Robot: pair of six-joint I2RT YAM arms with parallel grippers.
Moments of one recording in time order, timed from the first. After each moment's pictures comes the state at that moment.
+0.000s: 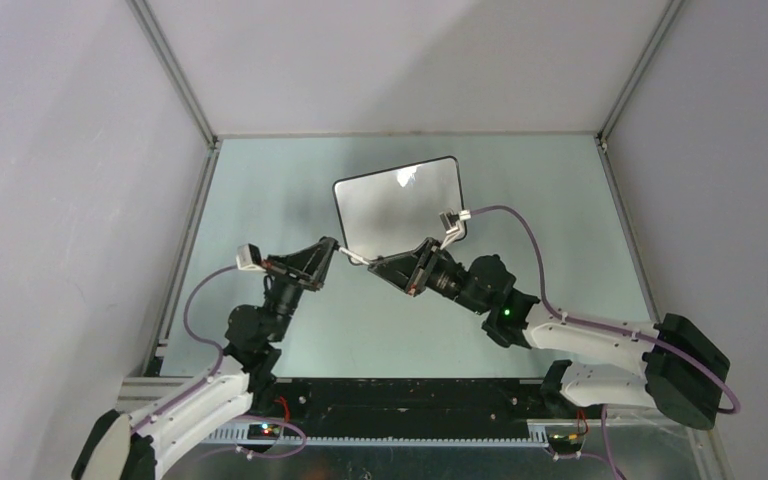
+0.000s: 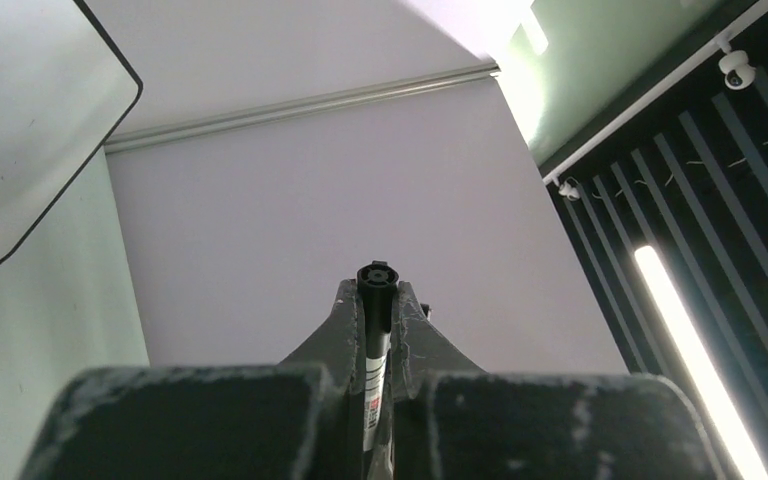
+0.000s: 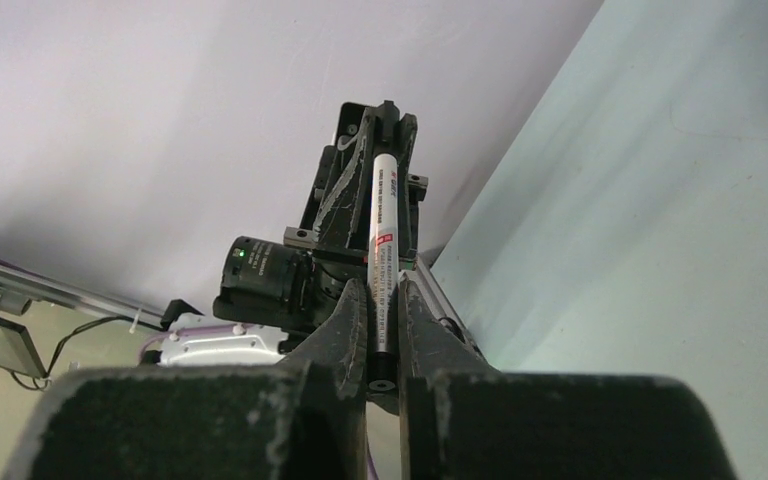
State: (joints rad) left arm -0.60 0.64 0.08 0.96 -0.17 -1.54; right arm 0.99 1.17 0.60 0.71 -0.06 1.00
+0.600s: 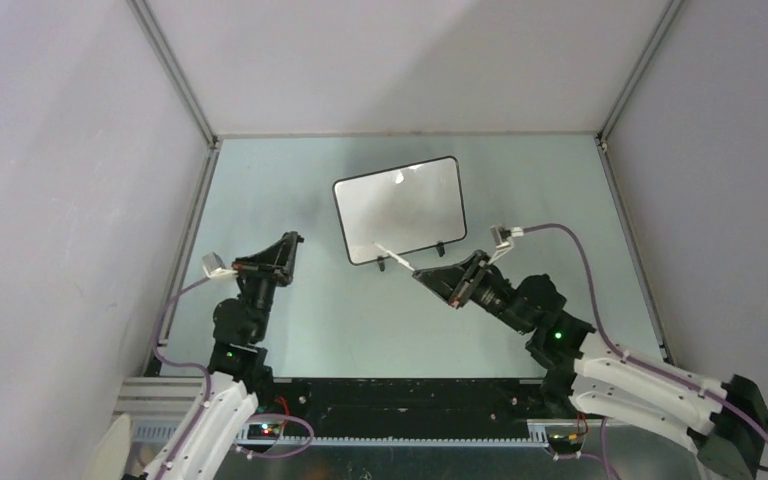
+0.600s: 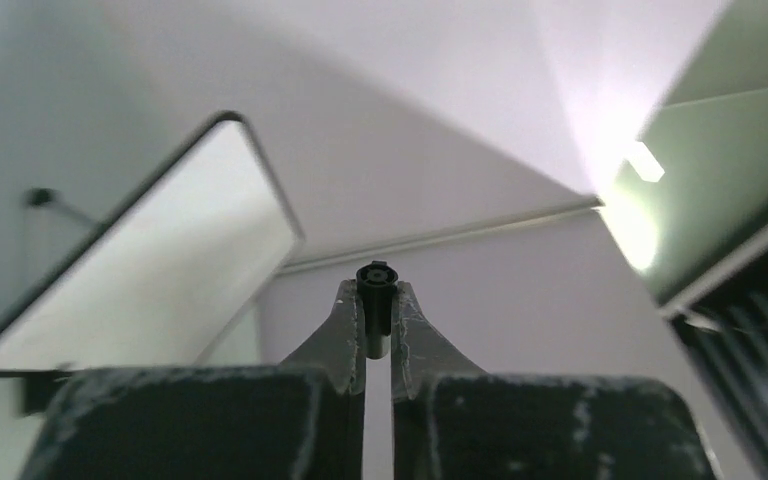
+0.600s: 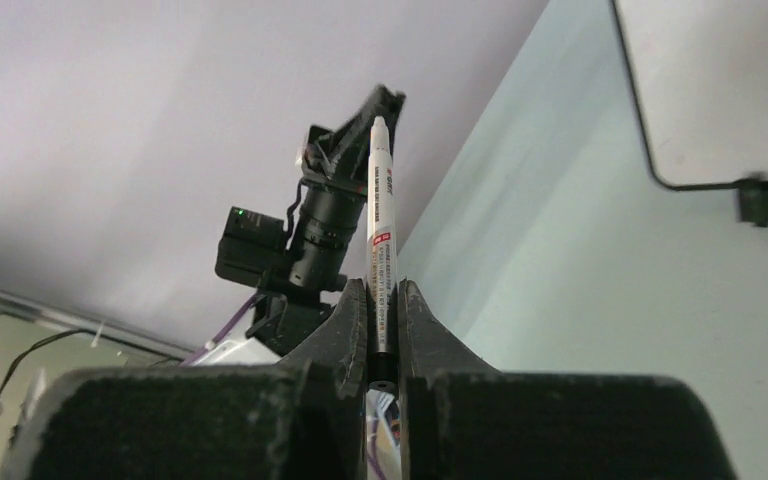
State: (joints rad) left arm -0.26 0.39 0.06 0.60 -0.10 -1.52; right arm 0.95 0.79 0.44 0.46 -0.01 0.96
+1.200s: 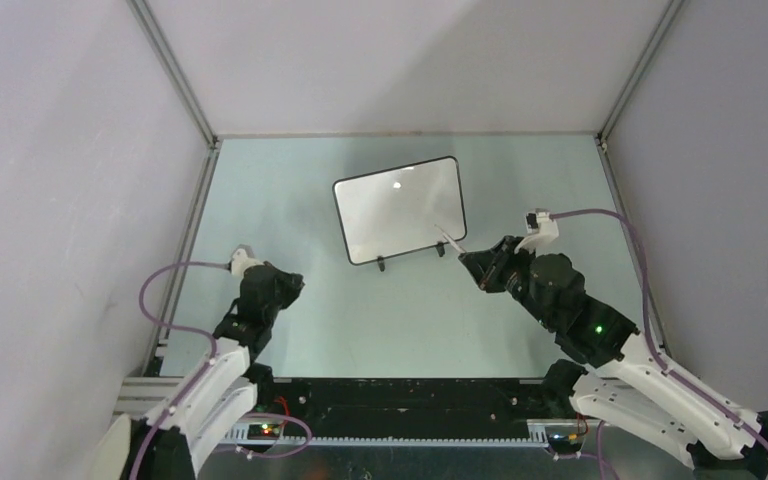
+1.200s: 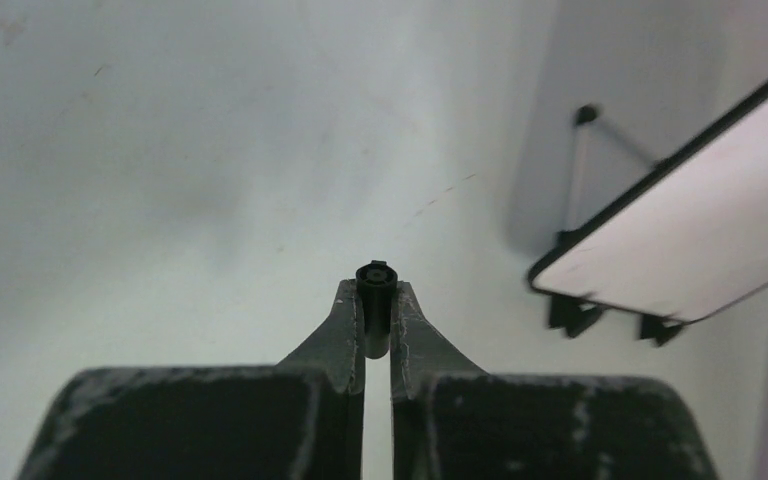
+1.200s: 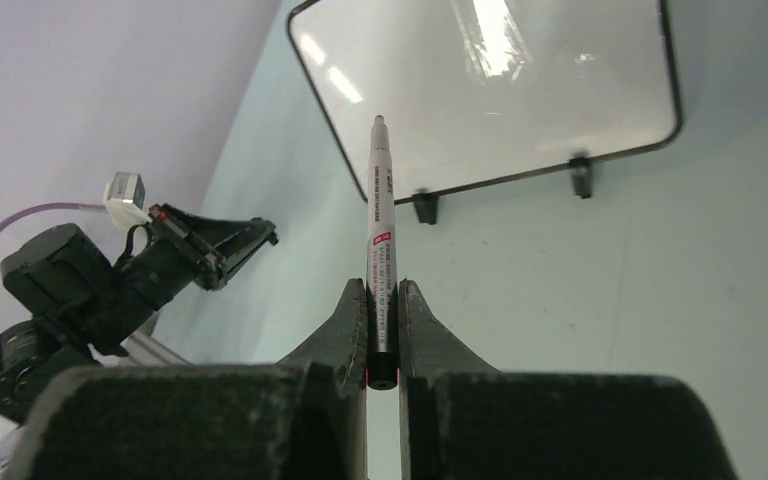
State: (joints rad) left arm -0.23 0.70 0.21 -0.02 -0.21 -0.94; right arm 0.84 0.63 0.69 -0.26 0.27 0.70
